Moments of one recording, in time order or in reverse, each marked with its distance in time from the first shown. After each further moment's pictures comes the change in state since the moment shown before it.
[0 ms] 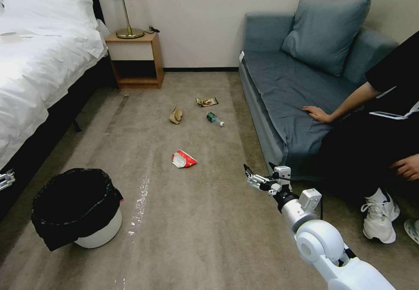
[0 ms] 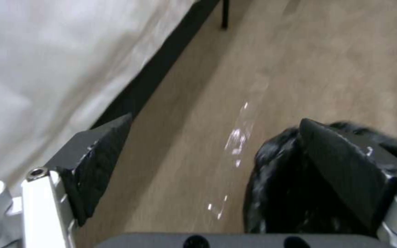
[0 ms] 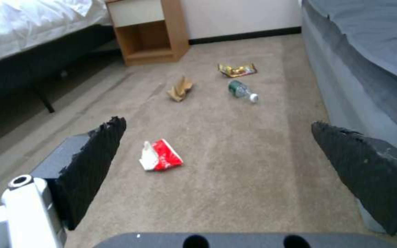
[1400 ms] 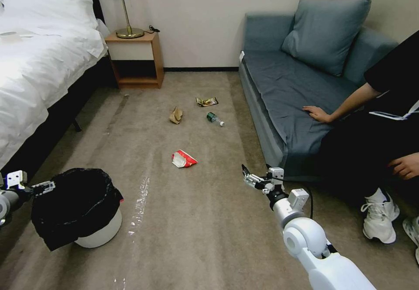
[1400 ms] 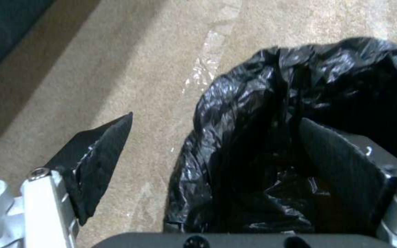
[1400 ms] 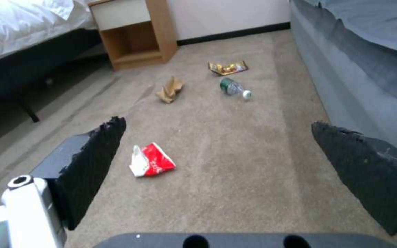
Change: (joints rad) left arm -0.402 -0.009 0.416 0.314 0.049 0.070 0.100; right arm 0.069 0.112 -0.024 -0.129 -0.051 0.027 -0.008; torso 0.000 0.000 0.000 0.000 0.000
